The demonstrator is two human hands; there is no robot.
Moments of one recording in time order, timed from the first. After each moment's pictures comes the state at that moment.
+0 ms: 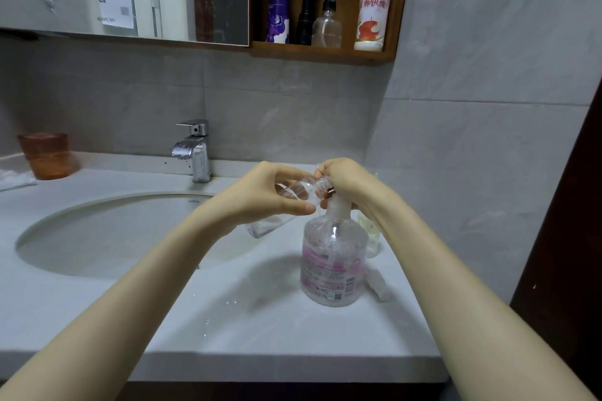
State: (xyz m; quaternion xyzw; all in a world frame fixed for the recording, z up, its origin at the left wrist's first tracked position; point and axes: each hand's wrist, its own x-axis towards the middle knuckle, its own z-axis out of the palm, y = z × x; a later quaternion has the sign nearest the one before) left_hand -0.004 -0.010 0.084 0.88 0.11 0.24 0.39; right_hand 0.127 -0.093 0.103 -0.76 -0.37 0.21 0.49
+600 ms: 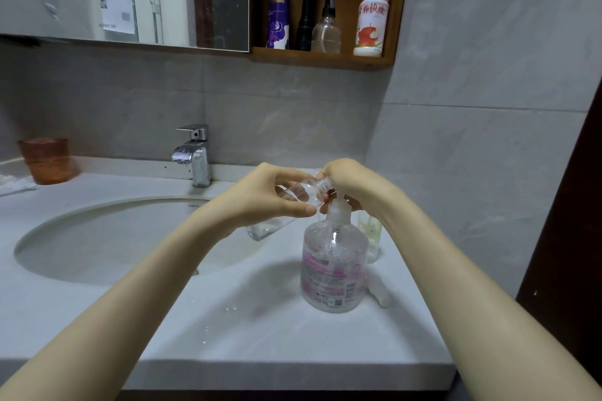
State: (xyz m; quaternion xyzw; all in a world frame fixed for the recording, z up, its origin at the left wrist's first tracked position) left_hand -0.008 -0.014 0.092 0.88 0.11 0.25 0.38; right_hand 0.115 -0.097 0.125 -0.82 -0.38 0.21 0.36
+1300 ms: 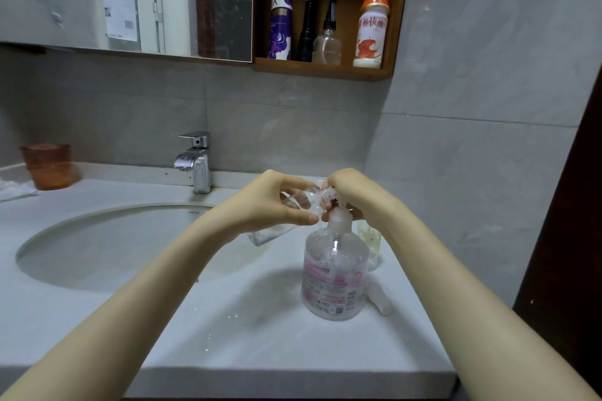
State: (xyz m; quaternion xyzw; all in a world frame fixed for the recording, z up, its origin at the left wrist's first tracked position) left_hand -0.007 -0.013 0.094 0.89 0.12 0.23 0.36; right_hand 0.119 -0.098 0.120 -0.82 -0.33 0.20 0.43
